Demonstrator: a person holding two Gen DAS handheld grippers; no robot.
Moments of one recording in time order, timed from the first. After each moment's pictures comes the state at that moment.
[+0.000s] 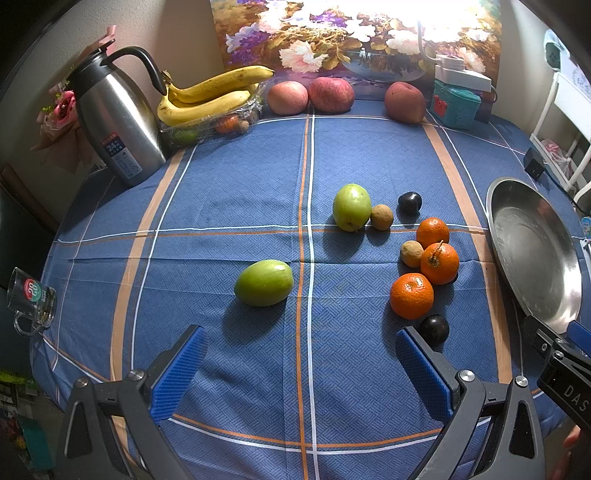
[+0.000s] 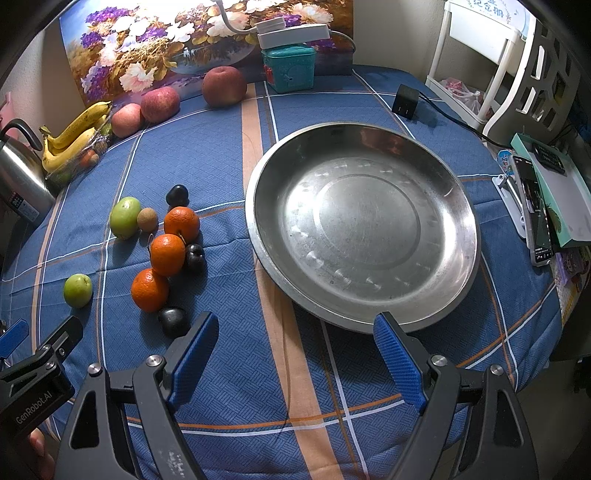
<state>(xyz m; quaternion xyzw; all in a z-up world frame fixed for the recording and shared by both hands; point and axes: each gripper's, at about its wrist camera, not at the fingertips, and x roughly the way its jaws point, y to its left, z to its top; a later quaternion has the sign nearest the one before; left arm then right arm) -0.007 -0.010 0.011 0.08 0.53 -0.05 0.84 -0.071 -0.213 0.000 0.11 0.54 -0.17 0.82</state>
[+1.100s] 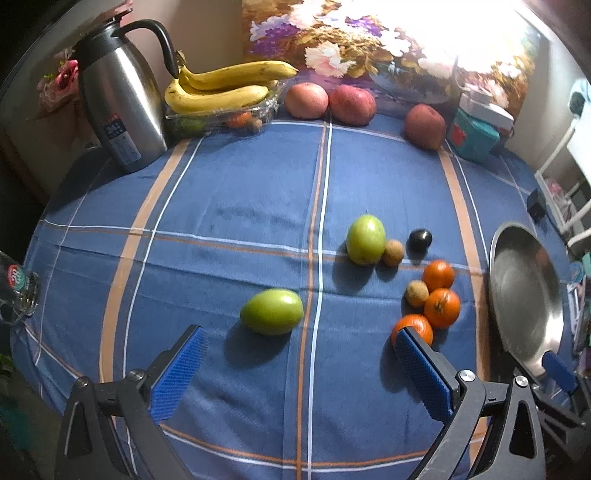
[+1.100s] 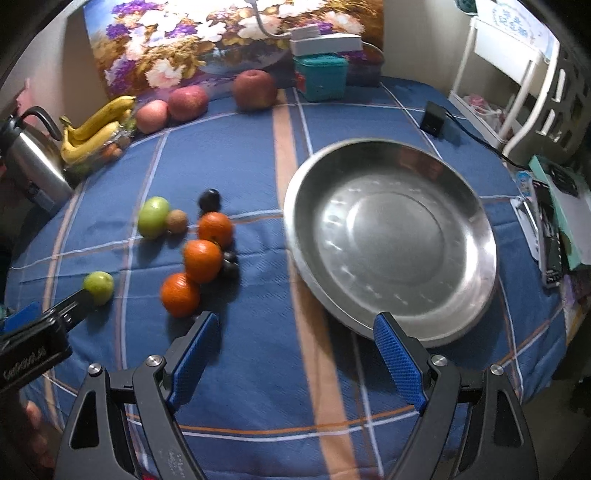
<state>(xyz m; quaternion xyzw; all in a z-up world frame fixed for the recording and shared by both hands) 0.035 0.015 0.022 0.01 0.55 -0.06 0.84 -0.053 -0.190 0.014 0.10 0.53 -0.13 0.83</state>
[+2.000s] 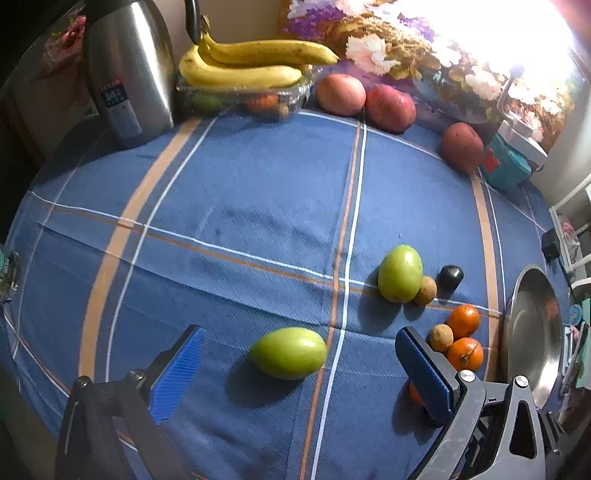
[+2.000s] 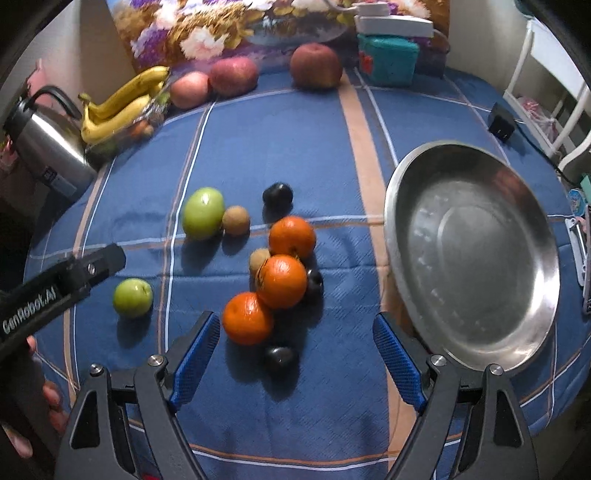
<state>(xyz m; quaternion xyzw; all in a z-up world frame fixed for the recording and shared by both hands) 0.078 0.035 -0.010 -0.05 0.57 -0.04 0.82 0.000 -0.150 -0.015 0.11 0.58 -0.06 0.81</state>
